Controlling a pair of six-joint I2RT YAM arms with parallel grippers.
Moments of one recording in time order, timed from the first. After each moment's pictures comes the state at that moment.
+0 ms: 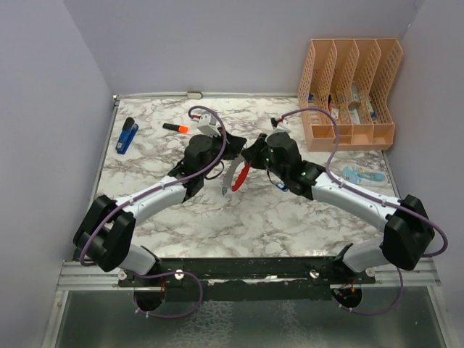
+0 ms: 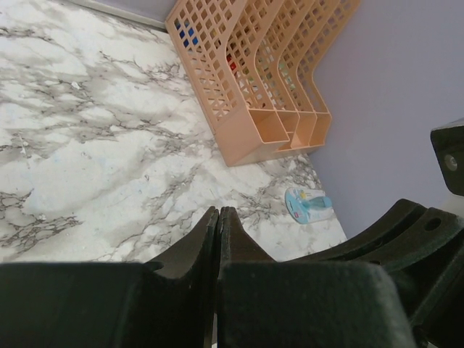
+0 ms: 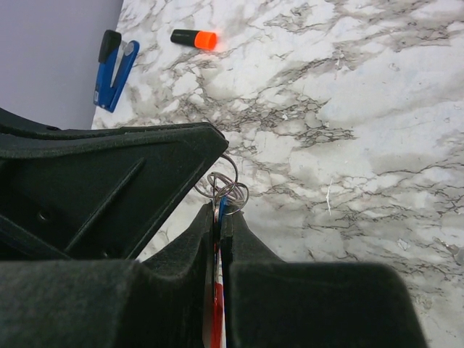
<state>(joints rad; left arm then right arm) -0.64 1.44 0.85 0.50 0.00 -0.75 0.79 1.41 1.02 0.03 0.23 0.72</state>
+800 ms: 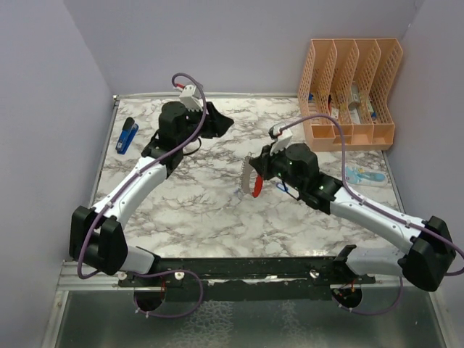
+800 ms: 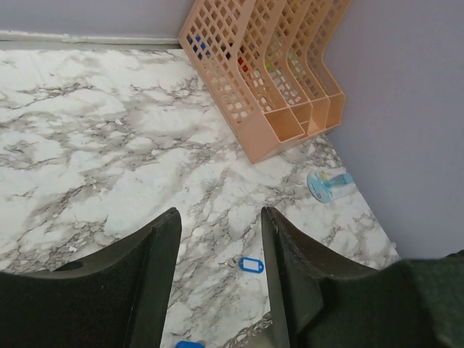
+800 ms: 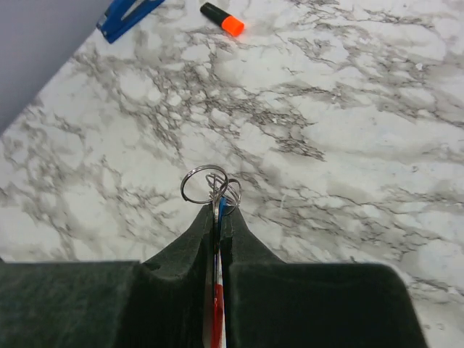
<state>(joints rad) -0.42 1.40 1.11 0.14 0.28 -0.53 0.79 1.24 0.91 0.07 0.10 0.32</state>
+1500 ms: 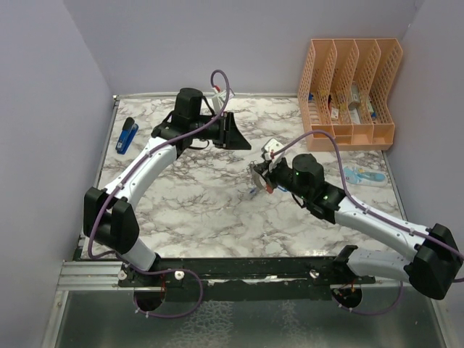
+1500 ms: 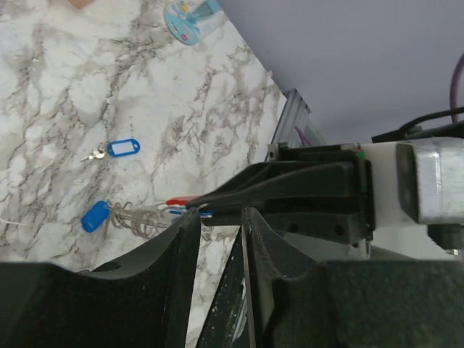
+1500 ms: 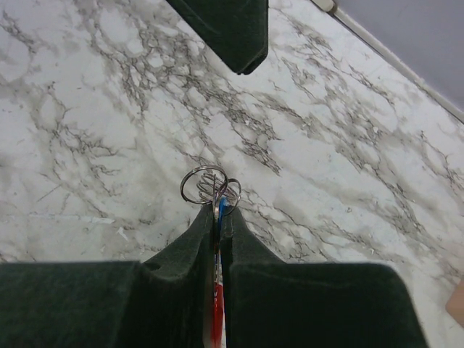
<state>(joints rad) -0.42 1.57 1.40 -0.30 0.92 -0.46 0.79 1.12 0.73 0.18 -0.02 -0.18</state>
